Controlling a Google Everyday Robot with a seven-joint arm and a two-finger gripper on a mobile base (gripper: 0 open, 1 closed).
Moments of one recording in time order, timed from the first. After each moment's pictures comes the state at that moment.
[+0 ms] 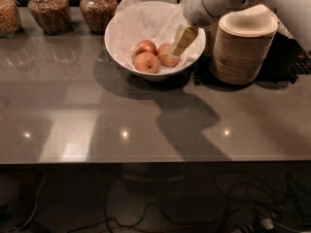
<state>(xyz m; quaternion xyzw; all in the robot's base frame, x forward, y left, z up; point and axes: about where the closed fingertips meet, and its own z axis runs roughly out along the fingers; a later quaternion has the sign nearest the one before) 0.721 -0.069 0.969 -0.66 0.60 -0.05 0.45</state>
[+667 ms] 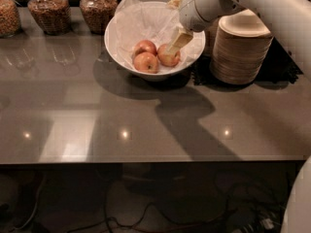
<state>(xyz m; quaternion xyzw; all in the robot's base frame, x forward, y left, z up) 0.743 -0.061 0.943 -0.69 0.58 -0.06 0.43</state>
